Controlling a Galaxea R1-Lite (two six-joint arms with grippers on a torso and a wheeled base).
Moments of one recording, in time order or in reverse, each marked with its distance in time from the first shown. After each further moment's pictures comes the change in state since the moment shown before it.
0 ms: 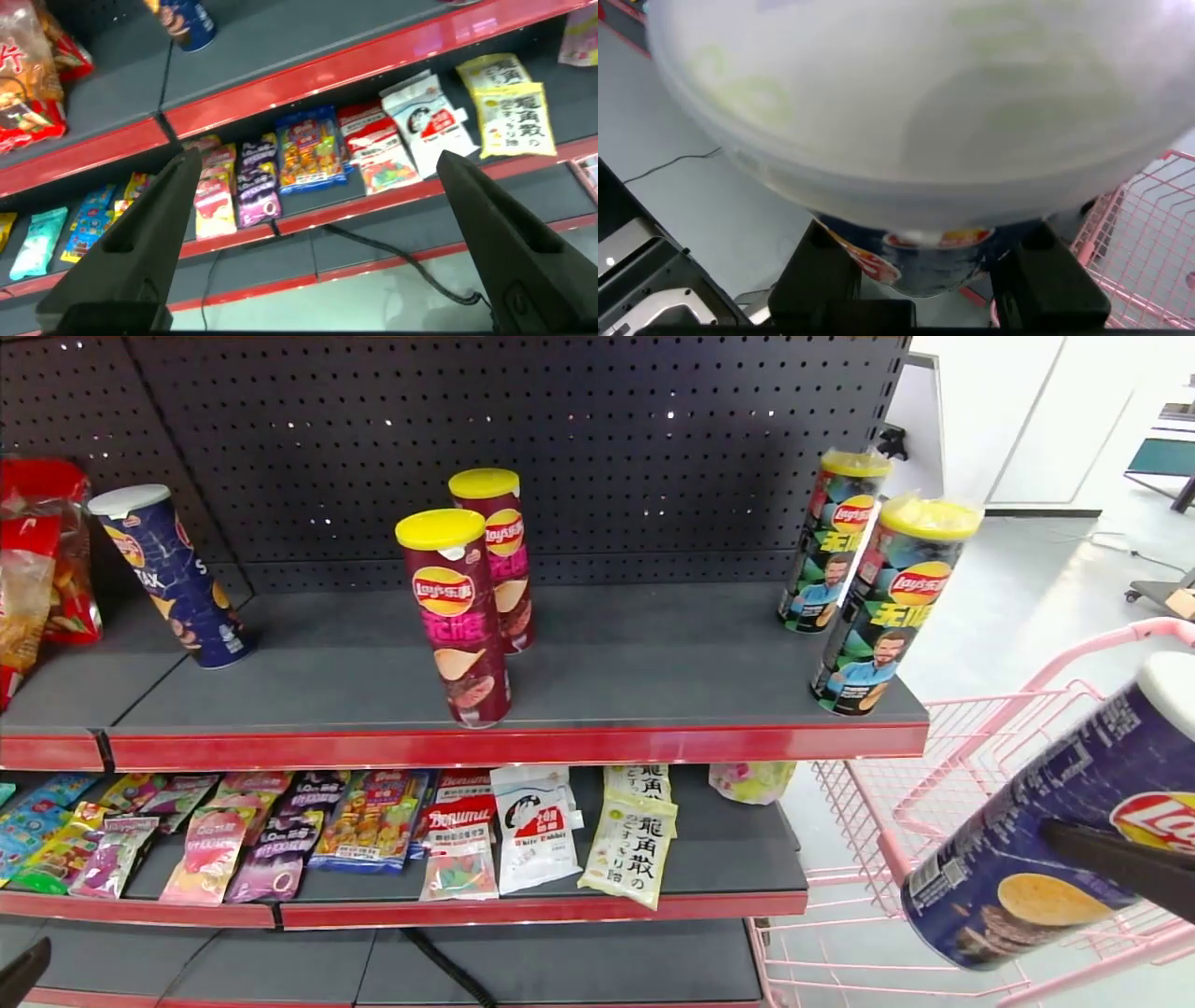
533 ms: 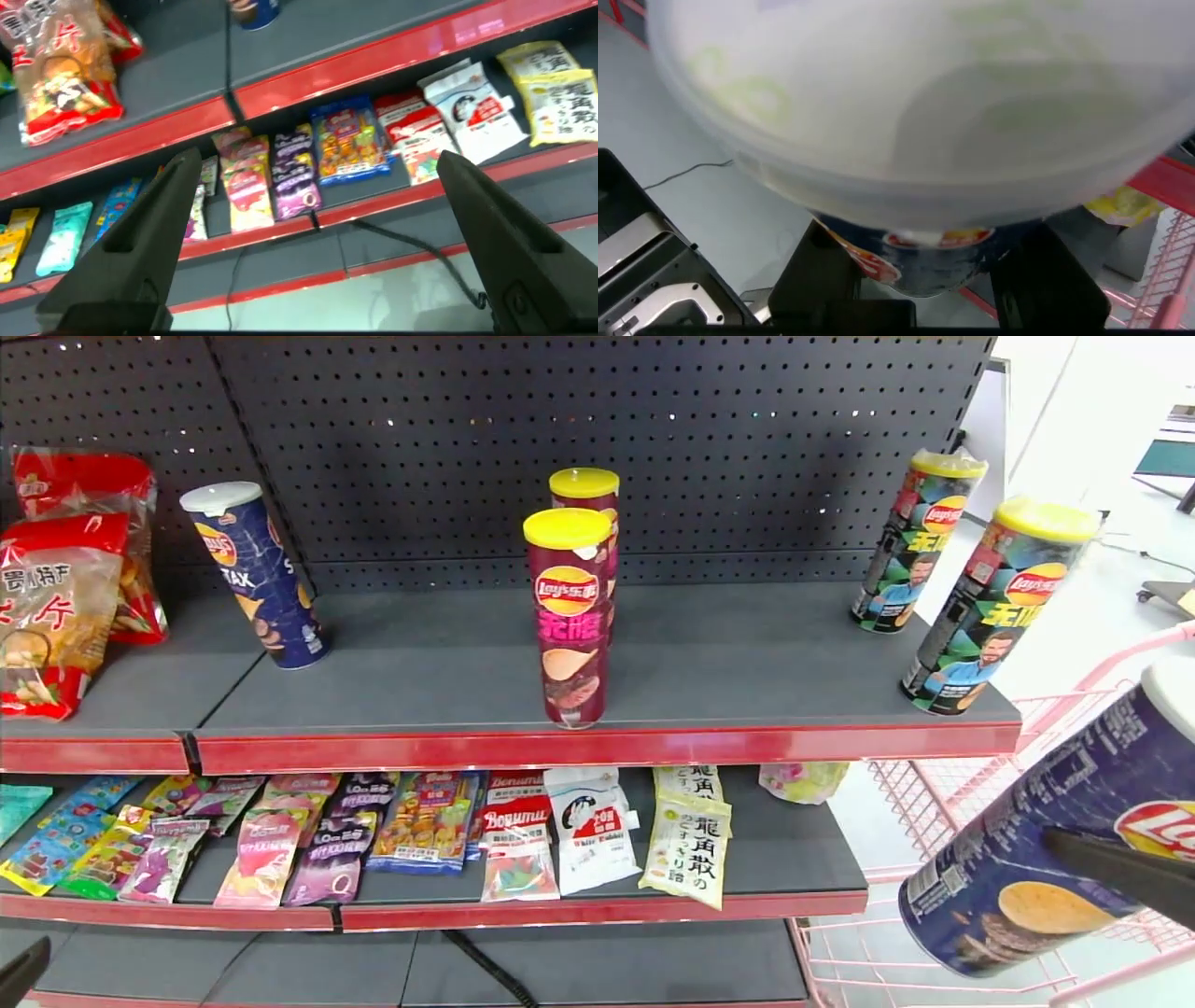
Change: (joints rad) left arm 0.000 -0.001 -0.001 0.000 0.001 0.002; right arm 0.003 -0.011 0.006 0.001 0.023 -0.002
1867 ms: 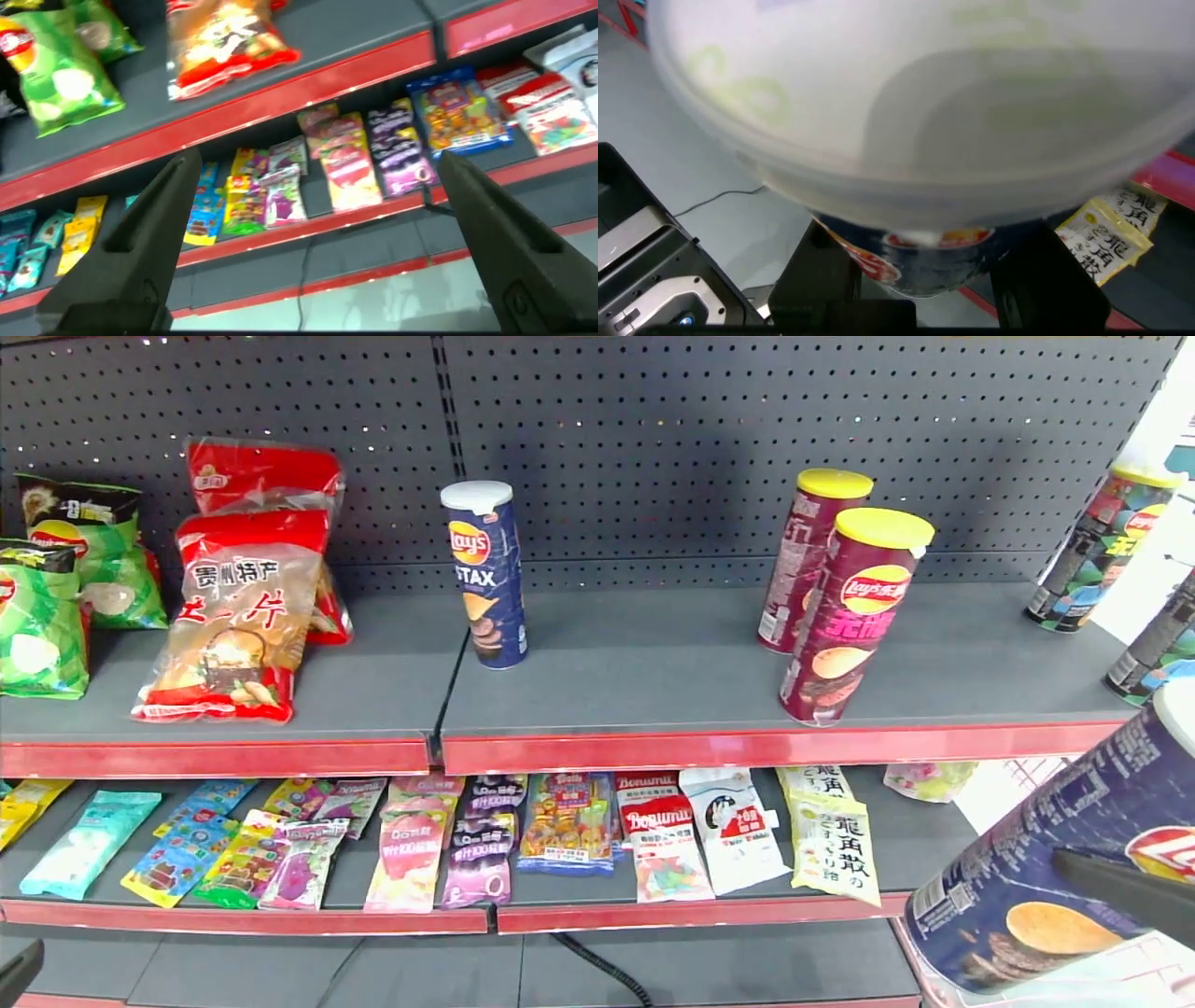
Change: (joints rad) left arm 0.000 -0.010 0.000 0.000 0.000 0.019; right arm 0.000 -0.031 0.032 0.001 0.001 -0.001
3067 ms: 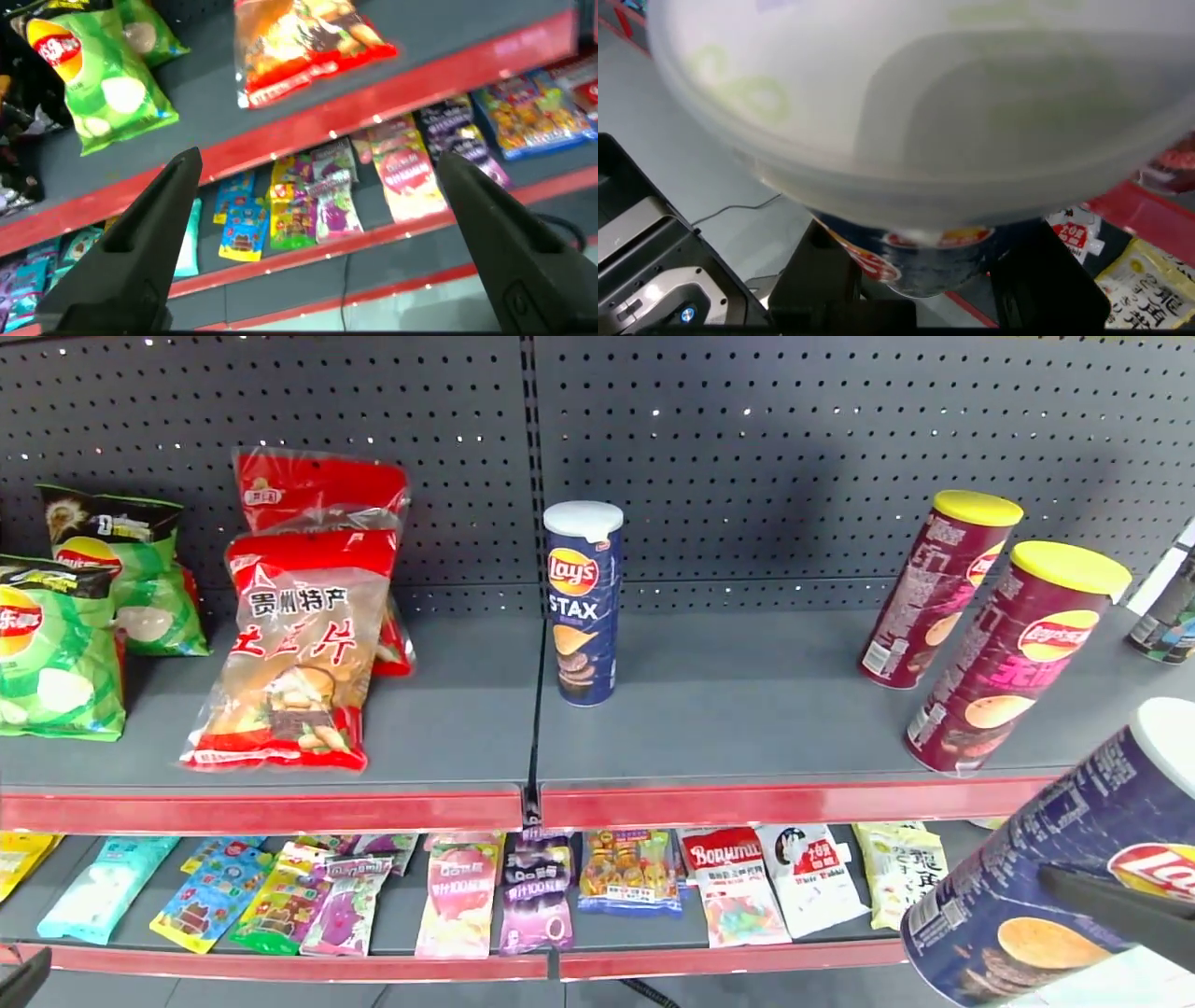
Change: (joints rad) left arm 0.000 0.003 0.010 0.000 0.000 0.043; right arm -0.001 0.008 0.026 -0.002 0.001 -0.003
